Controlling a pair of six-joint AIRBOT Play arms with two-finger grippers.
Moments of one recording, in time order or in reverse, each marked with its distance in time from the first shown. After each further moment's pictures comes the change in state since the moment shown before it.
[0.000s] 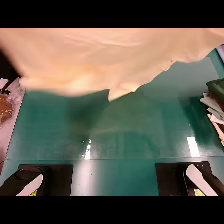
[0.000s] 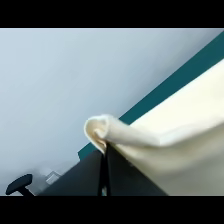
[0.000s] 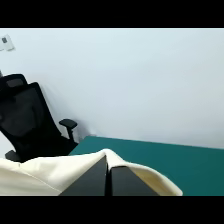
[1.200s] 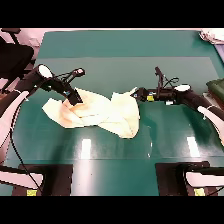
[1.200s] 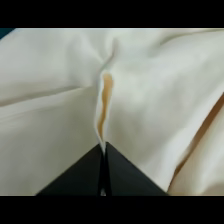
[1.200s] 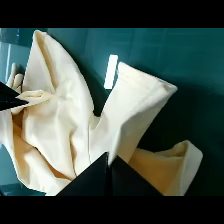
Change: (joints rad) left arm -0.003 -0.693 -0.611 -0.414 -0.109 0.319; right arm 0.747 -0.548 -0.777 -0.008 -0.337 -0.216
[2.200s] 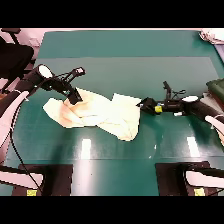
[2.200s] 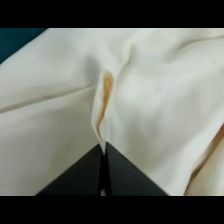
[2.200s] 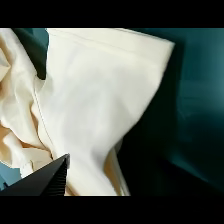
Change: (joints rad) left arm 0.000 -0.001 -0.003 0.016 0.045 0.036; right arm -0.104 0.064 -0.208 -0.053 0.034 0.098
